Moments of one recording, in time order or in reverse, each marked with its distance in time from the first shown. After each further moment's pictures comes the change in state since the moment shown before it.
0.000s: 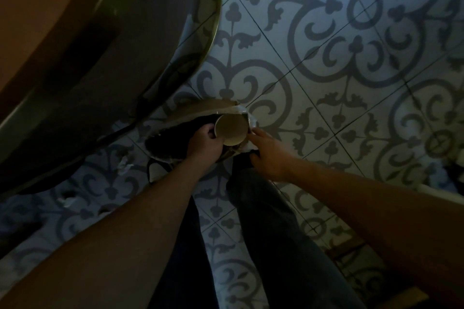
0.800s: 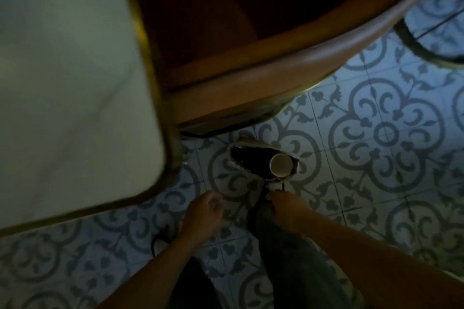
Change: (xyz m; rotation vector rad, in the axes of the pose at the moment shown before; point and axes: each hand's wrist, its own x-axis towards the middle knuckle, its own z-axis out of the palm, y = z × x) left_hand -0.213 -0.149 -0.124 -0.165 0.196 0.176; right_hand -0.128 -0.143 0.034 -0.588 -0.165 -0.086
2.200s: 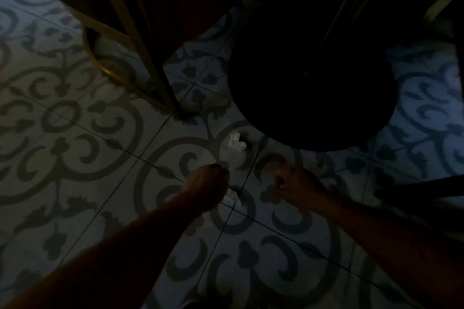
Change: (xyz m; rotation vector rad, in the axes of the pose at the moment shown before) left_hand 0.274 -0.524 -0.104 0.252 0.523 0.035; right_hand 0.478 -0.326 0.224 -0.576 0.363 -0.622
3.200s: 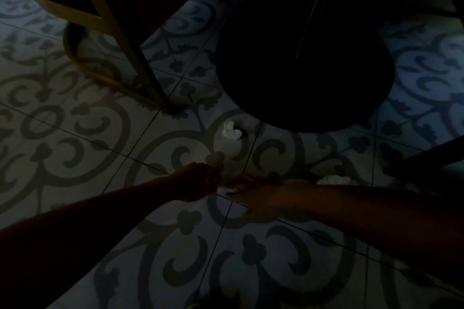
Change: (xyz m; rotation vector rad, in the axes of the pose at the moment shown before) left_hand 0.016 -0.033 0.018 0.049 -0.356 0.099; right_hand 0.015 -0.054 0.063 -0.403 -0.518 -0.287
